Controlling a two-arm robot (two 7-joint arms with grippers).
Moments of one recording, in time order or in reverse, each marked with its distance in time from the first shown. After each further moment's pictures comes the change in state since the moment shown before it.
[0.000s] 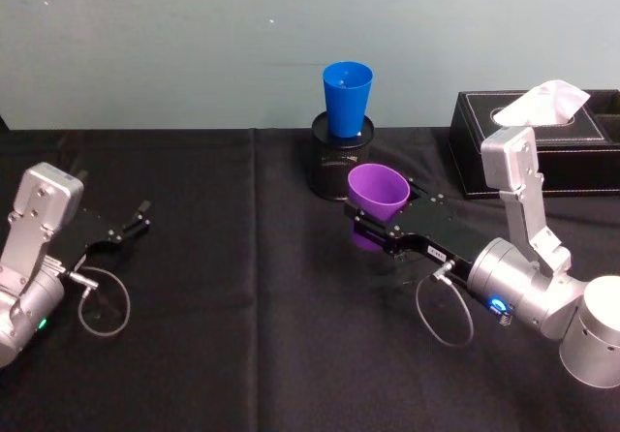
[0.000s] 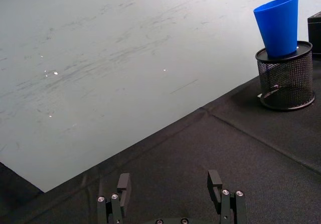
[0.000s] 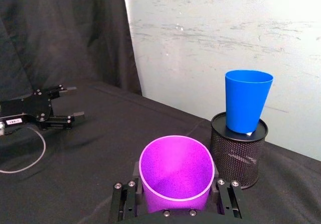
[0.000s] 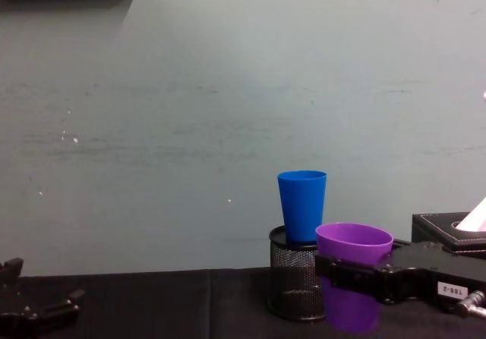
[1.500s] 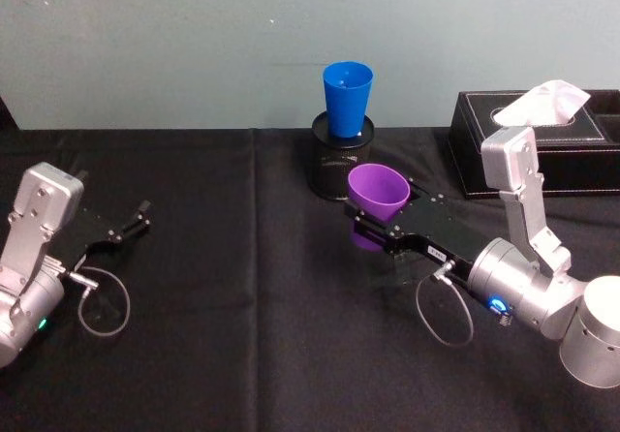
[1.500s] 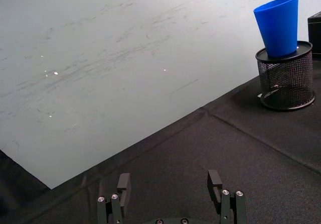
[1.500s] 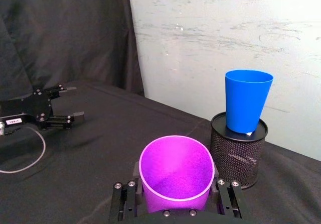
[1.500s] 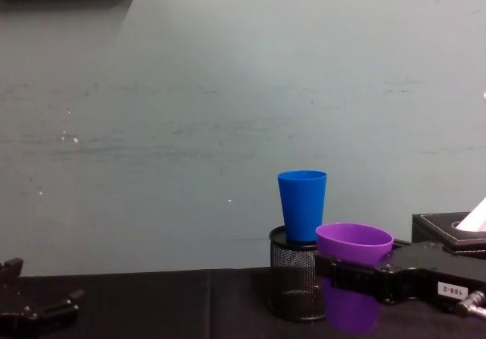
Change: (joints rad) left arm 0.000 0.000 0.000 0.000 0.000 0.000 0.000; right arm 0.000 0.000 0.000 0.001 0.000 -0.001 0.000
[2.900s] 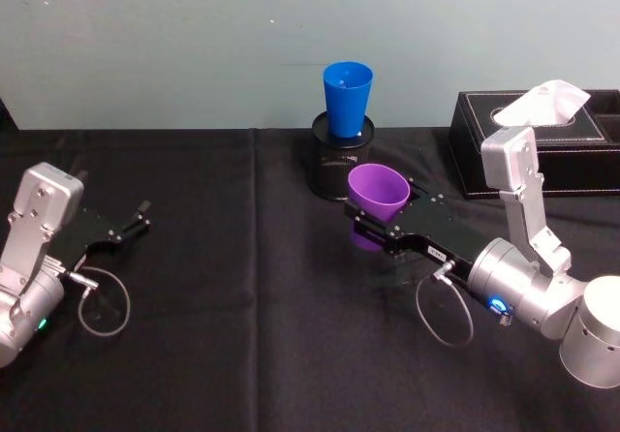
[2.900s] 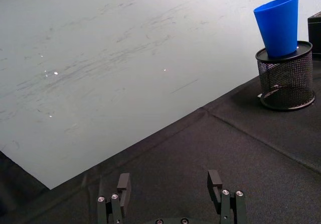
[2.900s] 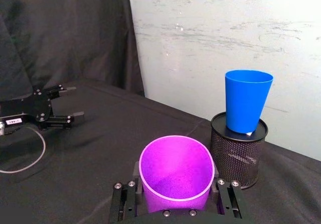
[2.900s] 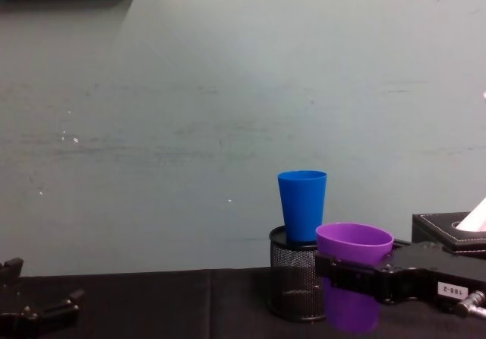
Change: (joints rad) left arm 0.000 0.000 0.000 0.000 0.000 0.000 0.000; right arm 0.000 0.000 0.000 0.000 0.000 0.000 0.000
